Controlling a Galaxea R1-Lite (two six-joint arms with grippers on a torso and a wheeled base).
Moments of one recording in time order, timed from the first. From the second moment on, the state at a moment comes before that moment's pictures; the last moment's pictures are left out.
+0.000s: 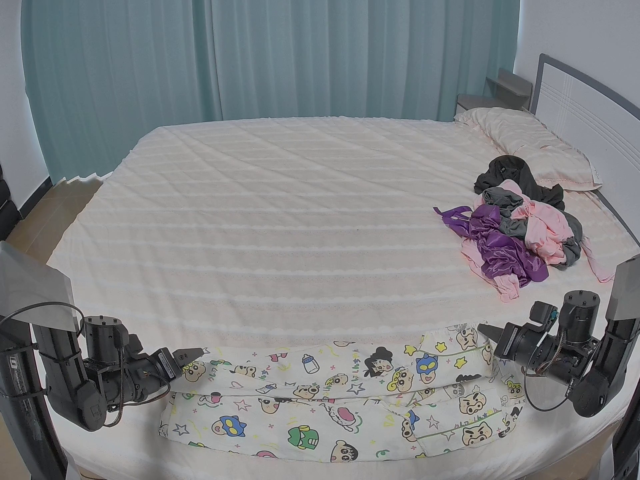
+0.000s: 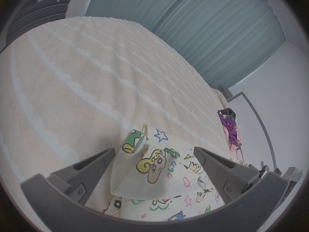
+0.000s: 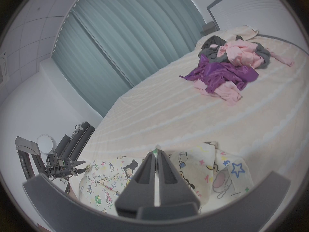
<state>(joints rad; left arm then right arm) -0.05 2.18 -0.17 -1.38 -0.26 -0.63 0.18 2.06 -0.14 -1.55 0.23 0.50</state>
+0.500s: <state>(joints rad) -0.04 2.18 -0.17 -1.38 -0.26 -0.63 0.23 2.00 -0.16 -1.55 0.24 0.43</state>
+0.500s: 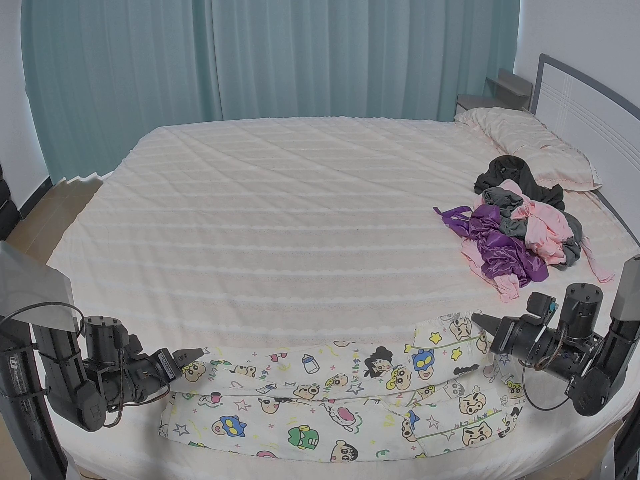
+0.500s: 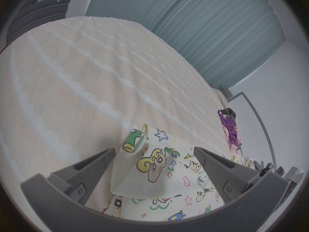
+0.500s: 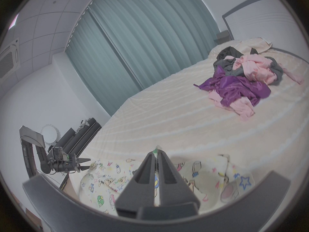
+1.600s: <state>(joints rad) -0.05 2.18 -0.17 -1.38 -0.26 -0.63 0.16 2.17 -0.28 -1.51 0.16 0.46</state>
